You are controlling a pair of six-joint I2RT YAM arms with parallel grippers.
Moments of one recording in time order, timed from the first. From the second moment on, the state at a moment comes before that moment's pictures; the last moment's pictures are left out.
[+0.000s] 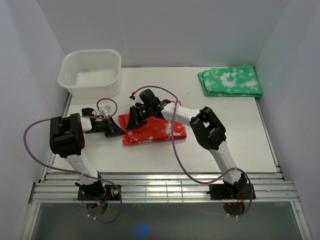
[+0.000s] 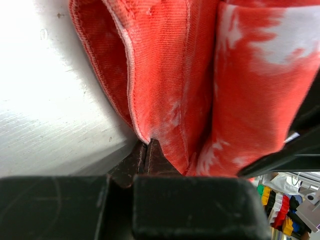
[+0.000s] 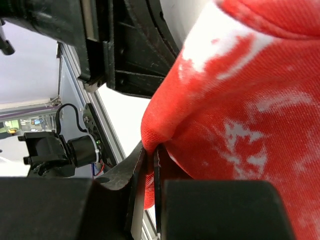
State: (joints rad) left arm 0.19 1.83 0.79 -0.16 0.98 -0.15; right arm 0.85 2.27 1.76 -0.19 -0.70 0.61
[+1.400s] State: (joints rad) left arm 0.00 1.58 1.07 -0.70 1.13 0.23; right arm 0.40 1.88 1.43 -0.54 -1.12 -0.04
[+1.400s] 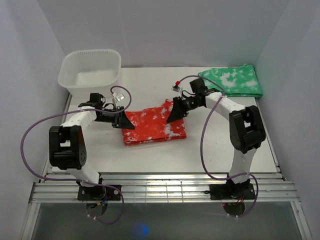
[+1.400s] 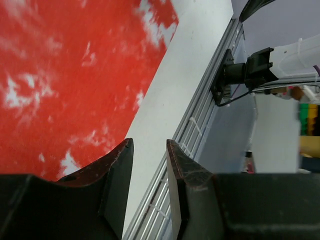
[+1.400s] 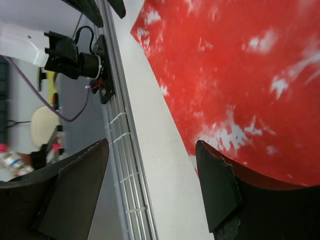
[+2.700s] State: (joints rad) left arm 0.13 2.10 1.24 -0.37 1.11 -0.15; right arm 0.33 2.25 1.55 -0.20 -1.07 0.26
